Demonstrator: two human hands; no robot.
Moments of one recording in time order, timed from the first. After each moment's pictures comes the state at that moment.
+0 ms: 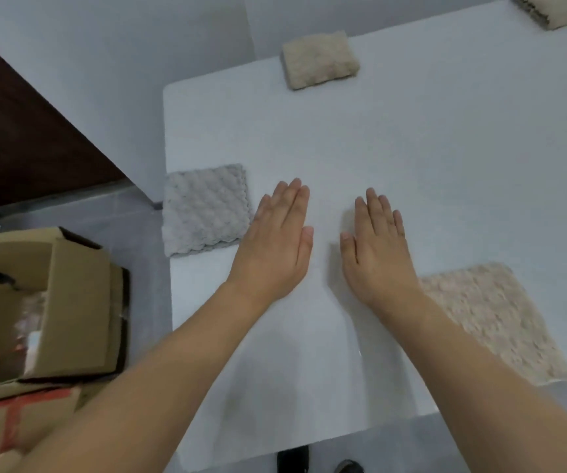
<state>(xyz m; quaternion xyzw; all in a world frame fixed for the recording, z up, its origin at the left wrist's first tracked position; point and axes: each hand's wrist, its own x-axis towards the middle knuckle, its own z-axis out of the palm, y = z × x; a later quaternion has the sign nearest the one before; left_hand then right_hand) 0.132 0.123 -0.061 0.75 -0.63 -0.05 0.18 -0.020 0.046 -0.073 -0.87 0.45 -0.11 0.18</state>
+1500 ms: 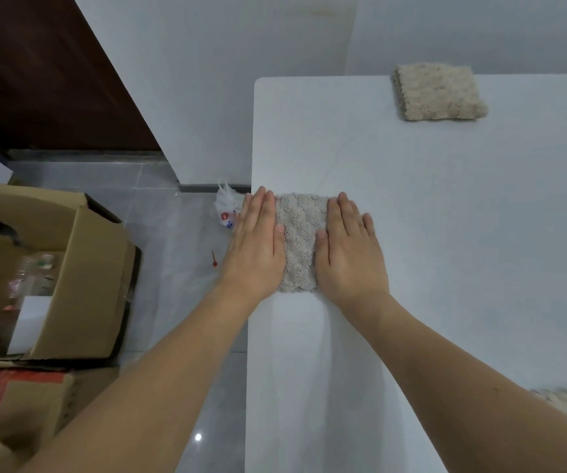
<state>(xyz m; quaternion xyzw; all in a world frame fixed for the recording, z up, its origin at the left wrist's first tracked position) 0.300 0.156 -0.110 0.85 -0.42 -0.13 0.30 0.178 0.058 -0.097 -0.92 0.36 -0.08 0.15</state>
